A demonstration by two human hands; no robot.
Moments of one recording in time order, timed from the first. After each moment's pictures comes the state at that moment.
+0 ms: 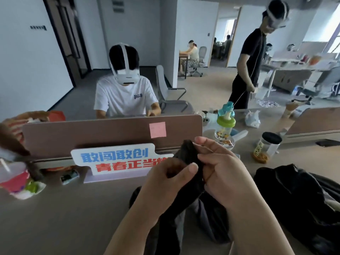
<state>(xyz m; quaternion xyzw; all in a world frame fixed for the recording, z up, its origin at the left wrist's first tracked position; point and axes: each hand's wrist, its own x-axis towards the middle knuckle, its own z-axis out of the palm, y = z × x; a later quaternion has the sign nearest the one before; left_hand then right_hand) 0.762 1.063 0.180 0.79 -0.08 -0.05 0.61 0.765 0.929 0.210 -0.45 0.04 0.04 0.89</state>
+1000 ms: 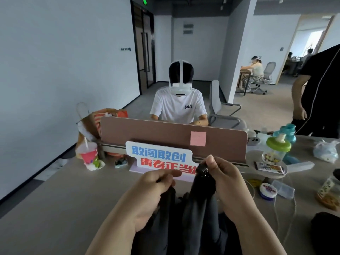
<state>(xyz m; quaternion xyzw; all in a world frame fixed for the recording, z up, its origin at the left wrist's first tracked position) 0.709 1.098 0.186 0.69 0.15 -0.03 0.71 0.768 0.936 0.181 -0.70 -0.14 0.03 0.71</state>
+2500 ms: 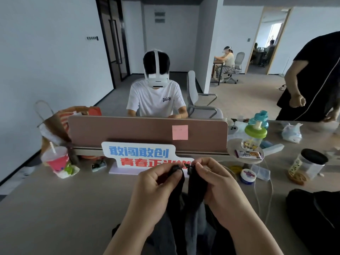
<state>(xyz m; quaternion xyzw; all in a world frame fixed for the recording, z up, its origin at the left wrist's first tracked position) 0.740 1.072 0.173 0.71 0.00 0.11 0.69 0.768 0.934 0.174 -0.49 -0.03 0.14 0.86</state>
